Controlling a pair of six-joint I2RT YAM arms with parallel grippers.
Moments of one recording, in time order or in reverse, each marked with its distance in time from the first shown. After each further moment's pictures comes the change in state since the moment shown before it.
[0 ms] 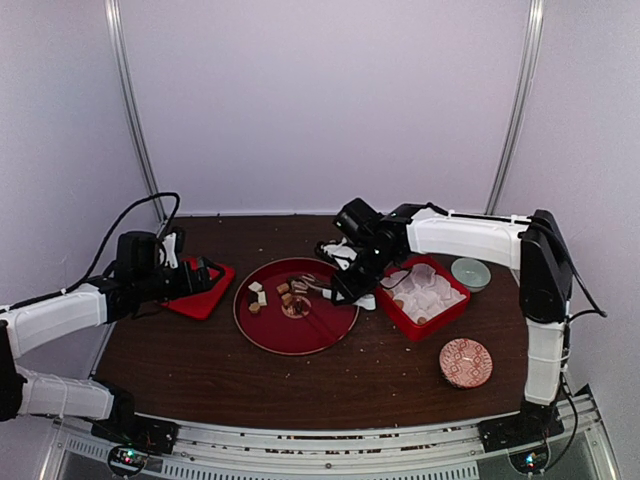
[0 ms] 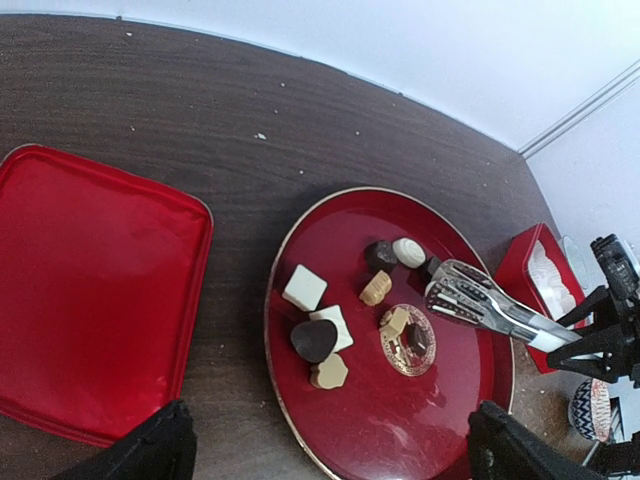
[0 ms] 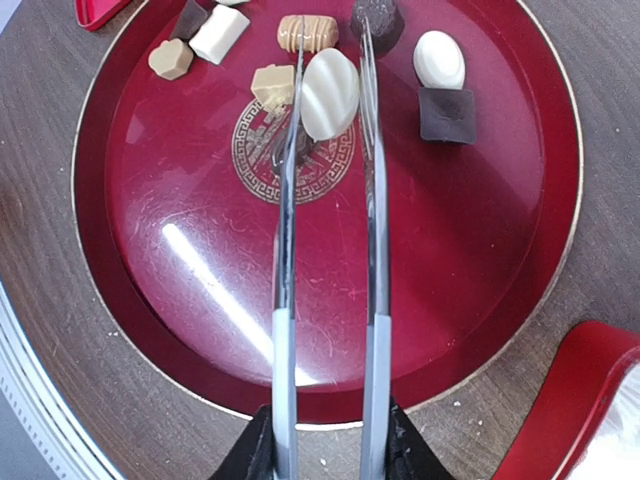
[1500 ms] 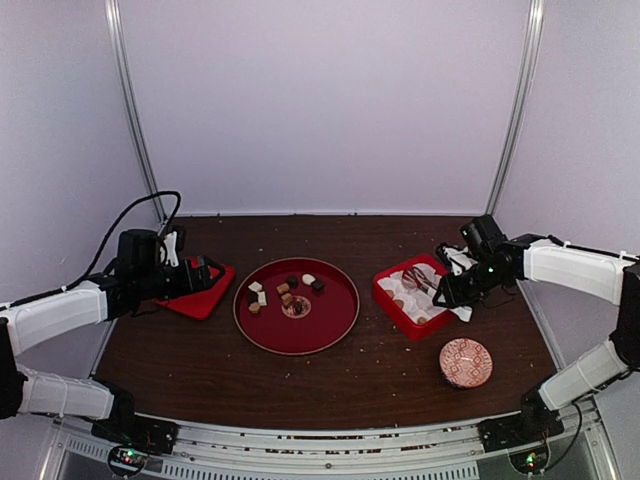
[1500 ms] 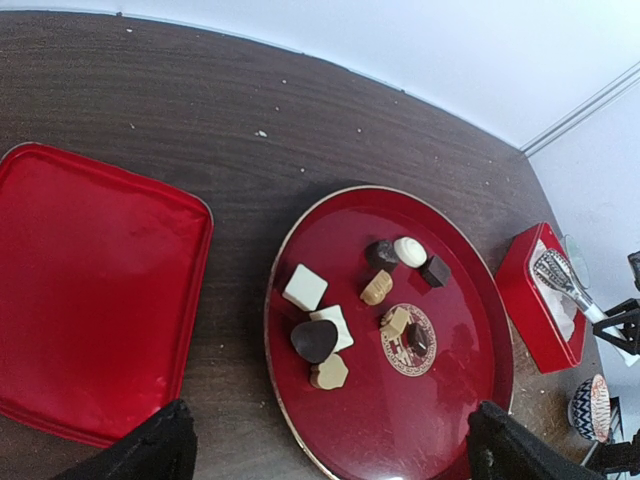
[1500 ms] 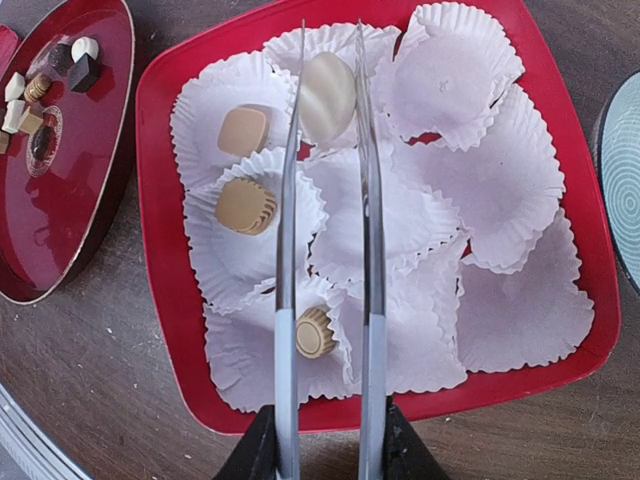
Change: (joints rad) left arm 0.000 0.013 0.020 -0.018 0.001 0.000; right arm -0.448 -0.624 -0.765 0.200 -0.009 0.085
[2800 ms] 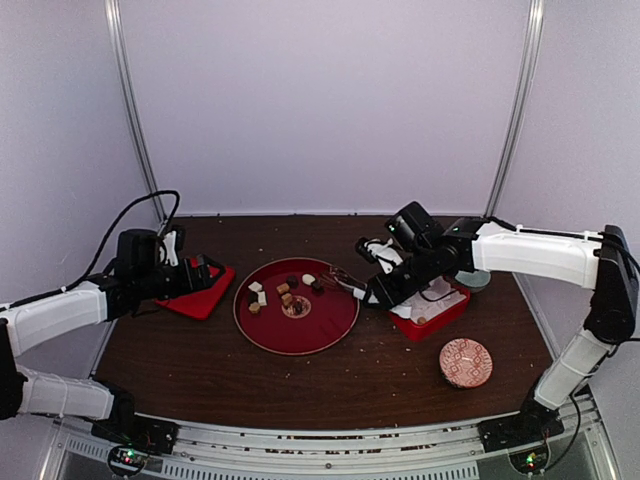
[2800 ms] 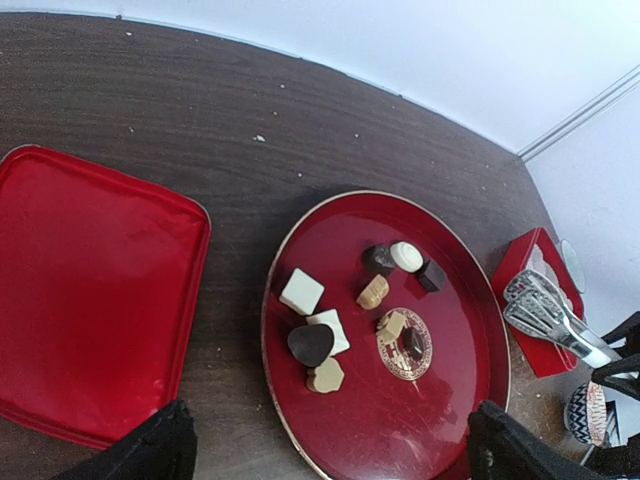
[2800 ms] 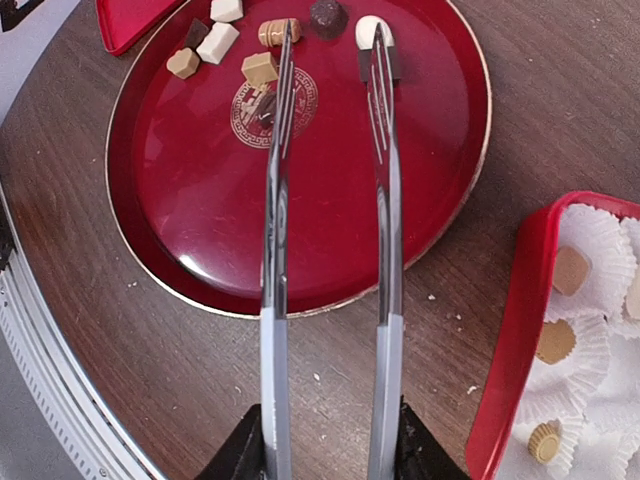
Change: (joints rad) left arm 0.000 -0.003 -0.003 0.011 0.000 -0.012; right arm 0.392 0.222 0.323 -0.020 -0.003 -0.002
